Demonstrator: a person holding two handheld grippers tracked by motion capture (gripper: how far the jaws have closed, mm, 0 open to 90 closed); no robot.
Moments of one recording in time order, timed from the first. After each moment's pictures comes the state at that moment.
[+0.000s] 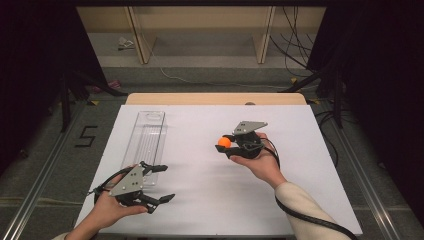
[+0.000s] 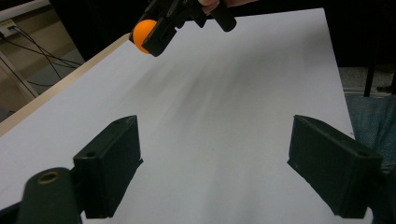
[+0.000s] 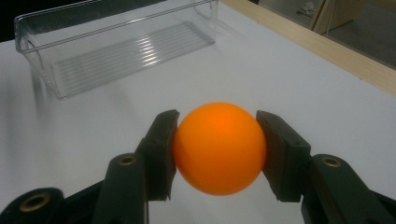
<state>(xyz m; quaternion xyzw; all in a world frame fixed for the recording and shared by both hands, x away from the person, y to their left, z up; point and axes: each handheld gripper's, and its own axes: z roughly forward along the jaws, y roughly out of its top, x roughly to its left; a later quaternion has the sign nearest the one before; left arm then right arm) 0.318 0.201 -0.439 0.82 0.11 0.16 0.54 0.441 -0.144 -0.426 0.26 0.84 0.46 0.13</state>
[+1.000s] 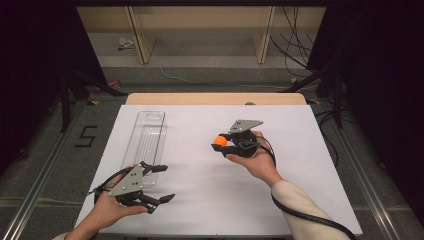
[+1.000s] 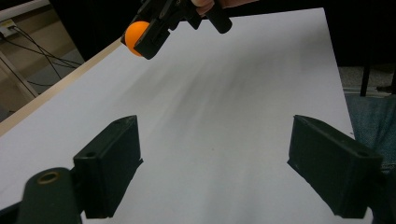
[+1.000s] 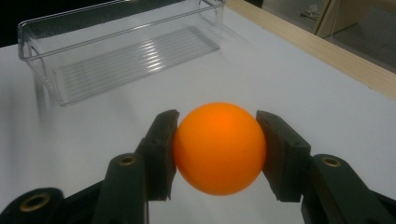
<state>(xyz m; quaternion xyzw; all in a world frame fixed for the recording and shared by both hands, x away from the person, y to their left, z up) 0.318 0.201 -0.439 0.82 0.10 0.16 0.54 0.445 -0.133 -0.424 0.25 0.84 0.46 0.13</state>
